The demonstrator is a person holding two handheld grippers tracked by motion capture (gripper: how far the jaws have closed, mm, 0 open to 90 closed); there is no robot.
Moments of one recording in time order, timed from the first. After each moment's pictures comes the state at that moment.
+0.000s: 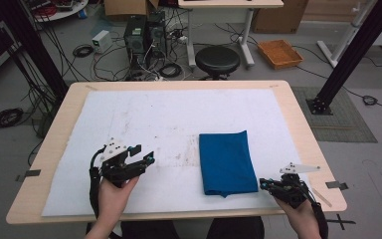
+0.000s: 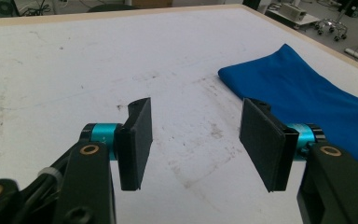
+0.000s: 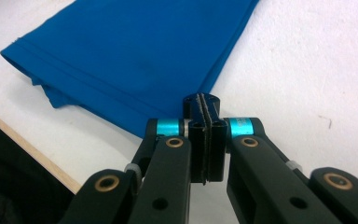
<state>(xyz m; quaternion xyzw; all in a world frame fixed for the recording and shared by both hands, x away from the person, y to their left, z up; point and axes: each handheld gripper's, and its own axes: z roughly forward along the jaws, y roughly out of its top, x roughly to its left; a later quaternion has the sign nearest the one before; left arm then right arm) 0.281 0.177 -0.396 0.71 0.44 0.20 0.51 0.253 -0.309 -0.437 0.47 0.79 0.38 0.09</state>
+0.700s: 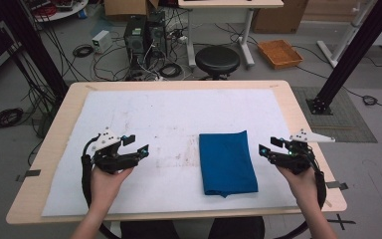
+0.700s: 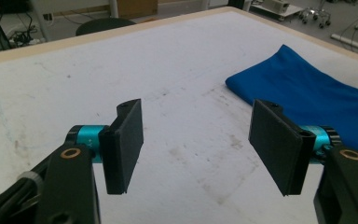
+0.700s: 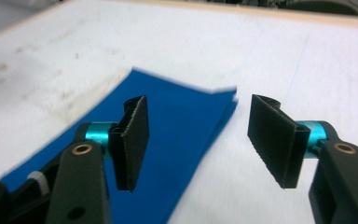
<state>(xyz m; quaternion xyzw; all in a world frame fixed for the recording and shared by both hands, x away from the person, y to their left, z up) 0.311 0.202 -0.383 0.74 0.37 0.21 0.52 0.318 -0.315 -0.376 0.43 0.74 0.48 0.18</state>
